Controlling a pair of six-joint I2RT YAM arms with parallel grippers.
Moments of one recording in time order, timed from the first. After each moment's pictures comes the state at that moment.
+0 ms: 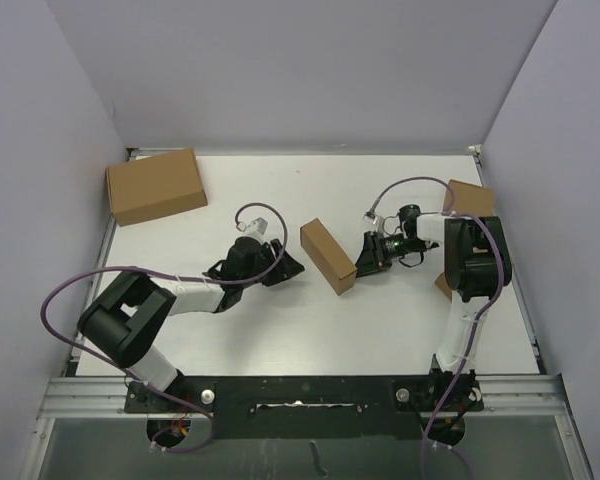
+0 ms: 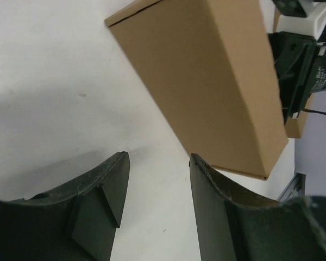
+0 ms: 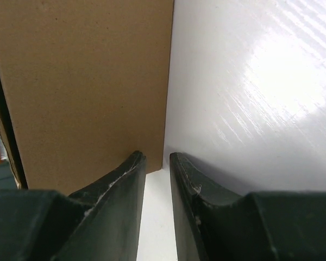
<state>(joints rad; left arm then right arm) -0.65 1.58 0.58 0.47 0.11 -0.92 0.08 2.04 1.15 -0.59 -1.04 -0.26</state>
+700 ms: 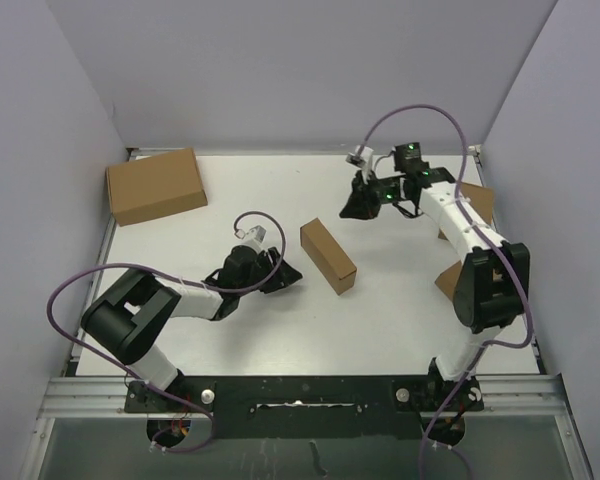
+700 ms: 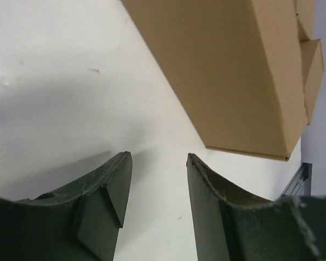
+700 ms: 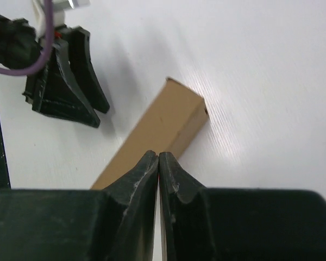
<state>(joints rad) -0.65 1.62 0.53 0.62 0.14 -0.91 0.18 1.75 1.47 -0.66 -0.92 -0.50</state>
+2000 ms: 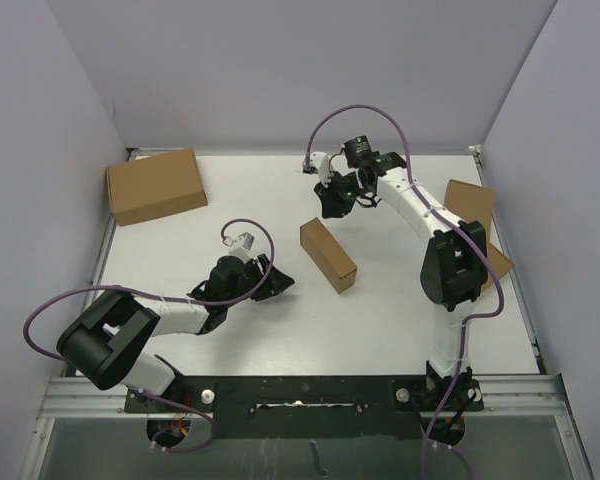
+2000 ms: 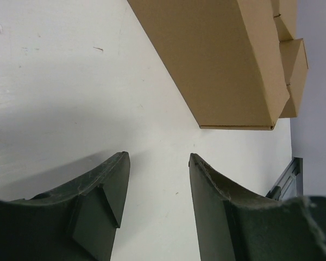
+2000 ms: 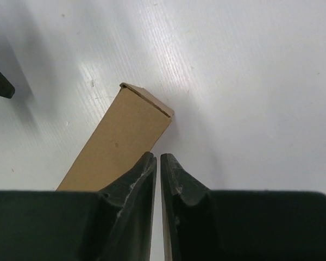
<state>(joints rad) -0.64 1.46 0.38 0.63 0.14 -0.92 0.41 2.02 1.81 -0.86 -0.52 -0.62</state>
